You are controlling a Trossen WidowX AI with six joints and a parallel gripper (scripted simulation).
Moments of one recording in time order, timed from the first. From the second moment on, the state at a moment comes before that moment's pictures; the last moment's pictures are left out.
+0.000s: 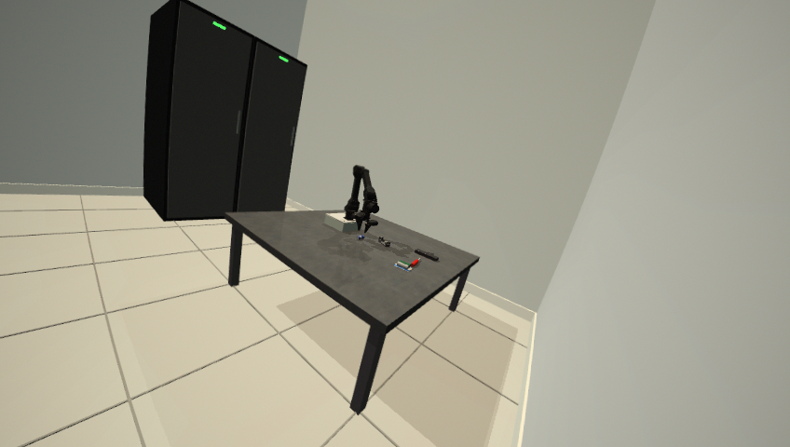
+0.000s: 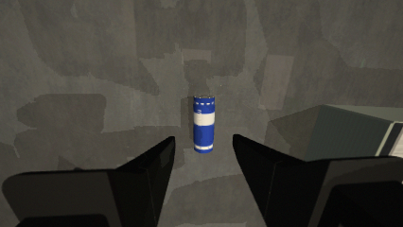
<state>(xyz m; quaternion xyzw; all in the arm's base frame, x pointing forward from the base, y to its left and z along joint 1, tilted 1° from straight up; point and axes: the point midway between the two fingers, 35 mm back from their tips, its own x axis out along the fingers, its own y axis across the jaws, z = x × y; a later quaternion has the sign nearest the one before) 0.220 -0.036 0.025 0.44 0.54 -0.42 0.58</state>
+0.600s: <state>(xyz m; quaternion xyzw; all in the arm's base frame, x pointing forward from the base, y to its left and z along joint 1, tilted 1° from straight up) 0.220 -0.037 0.004 0.44 0.54 -0.43 0.57</state>
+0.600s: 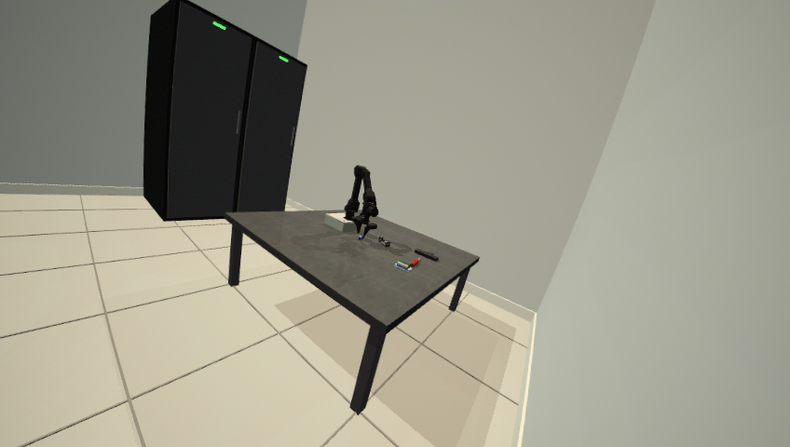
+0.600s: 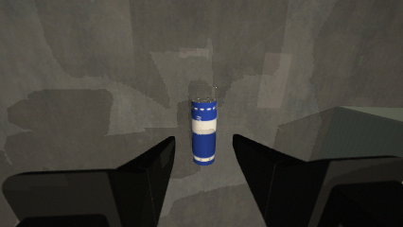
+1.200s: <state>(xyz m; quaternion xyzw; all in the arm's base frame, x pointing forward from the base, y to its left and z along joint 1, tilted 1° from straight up) 0.220 -0.037 -0.024 0.44 0.54 -0.43 0.57</state>
